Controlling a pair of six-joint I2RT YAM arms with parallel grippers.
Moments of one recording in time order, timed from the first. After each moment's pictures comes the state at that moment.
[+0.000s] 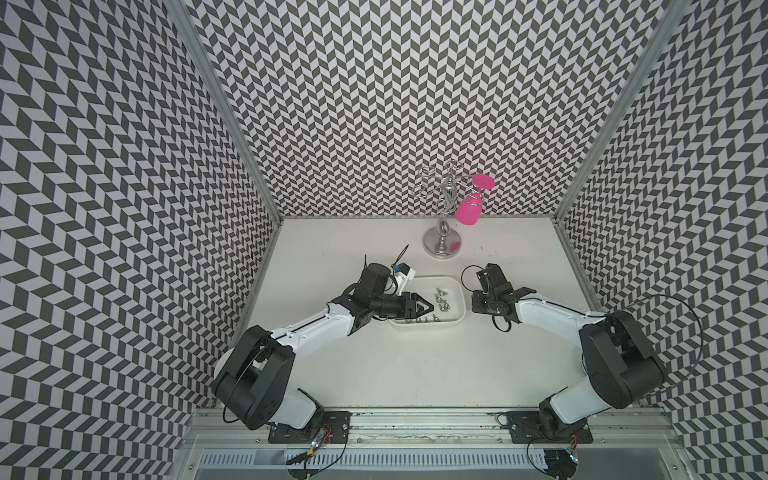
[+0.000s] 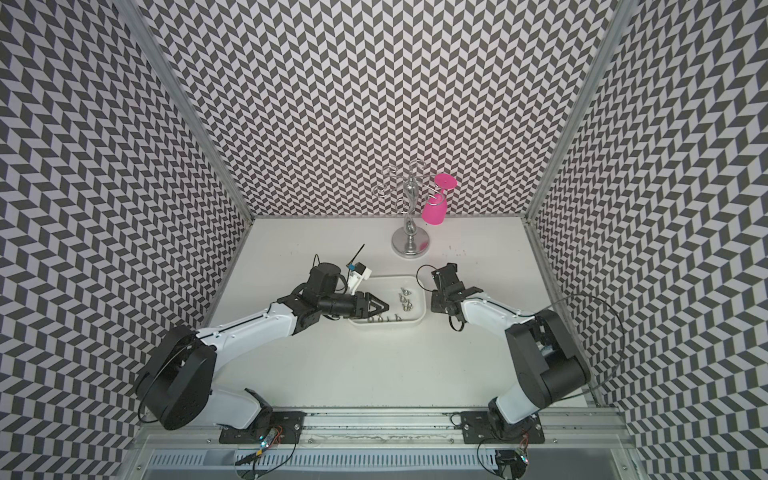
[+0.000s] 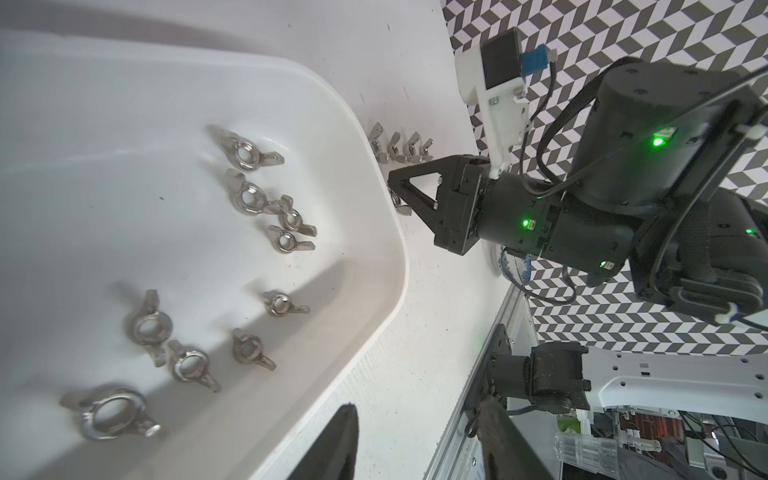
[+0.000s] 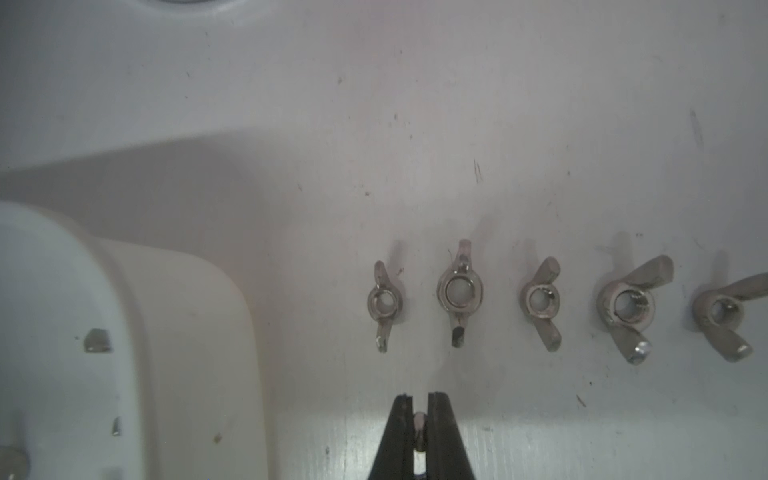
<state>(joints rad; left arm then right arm) -0.61 1.46 0.81 0.04 0.70 -0.68 0.42 1.56 0.80 -0.30 0.19 0.49</state>
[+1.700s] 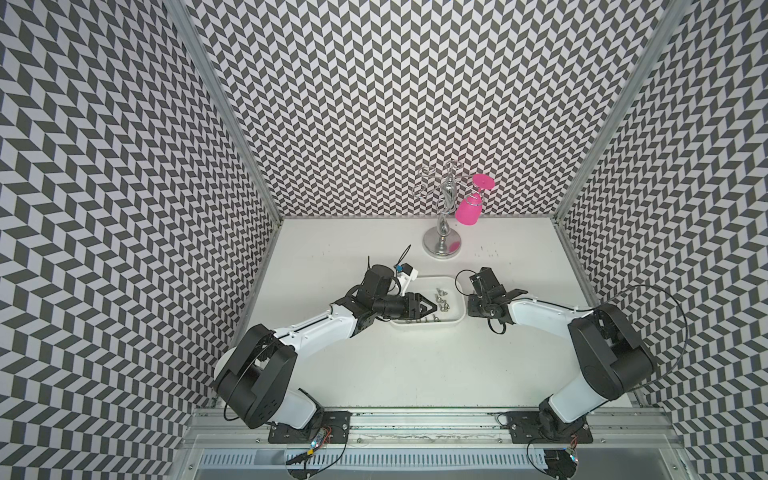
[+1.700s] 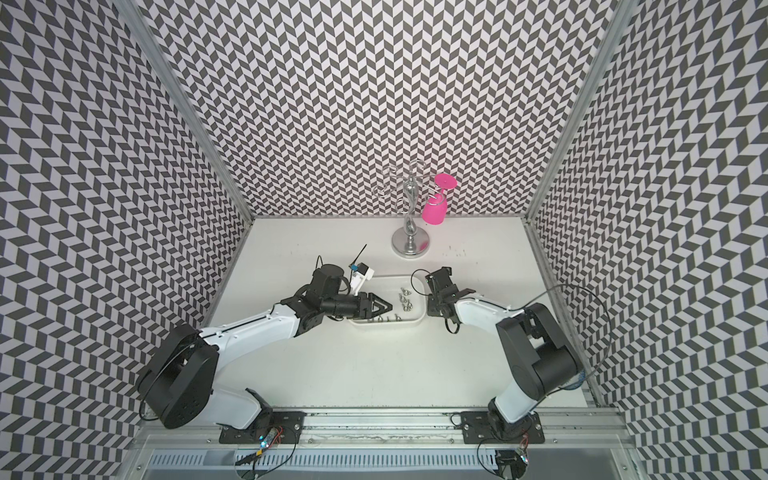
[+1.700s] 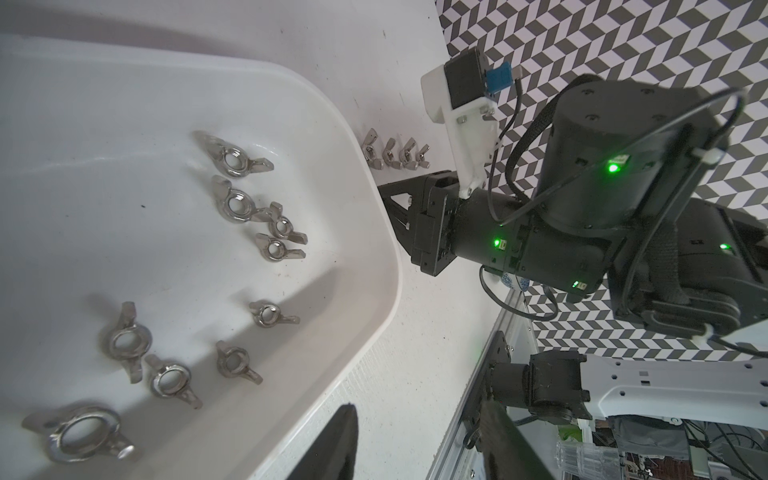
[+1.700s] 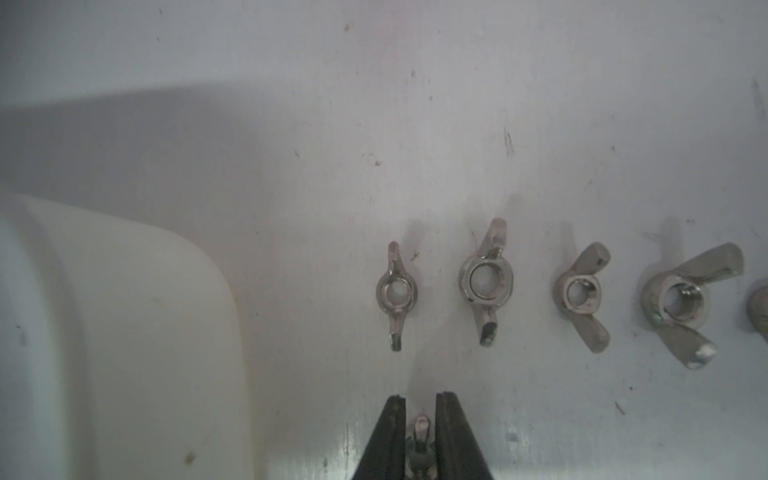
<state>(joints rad) -0.63 1.47 0.80 0.08 0.67 -0.70 0.46 1.62 0.82 -0.29 0.22 0.50</state>
